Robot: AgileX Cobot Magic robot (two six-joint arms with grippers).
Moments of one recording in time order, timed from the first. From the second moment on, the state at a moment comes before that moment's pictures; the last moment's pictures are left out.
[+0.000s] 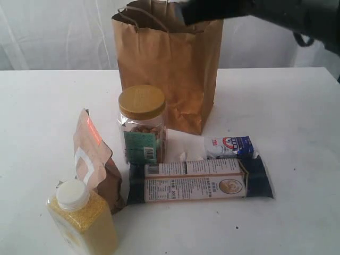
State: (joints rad) left arm -0.02 0.00 0.02 0.05 0.42 -0.05; right arm 0.64 1.27 -1.05 1.17 -0.25 -1.46
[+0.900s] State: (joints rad) left arm -0.02 0.00 0.02 0.18 0.42 -0.03; right arm 0.67 1.17 -0.42 1.76 0.50 -1.94
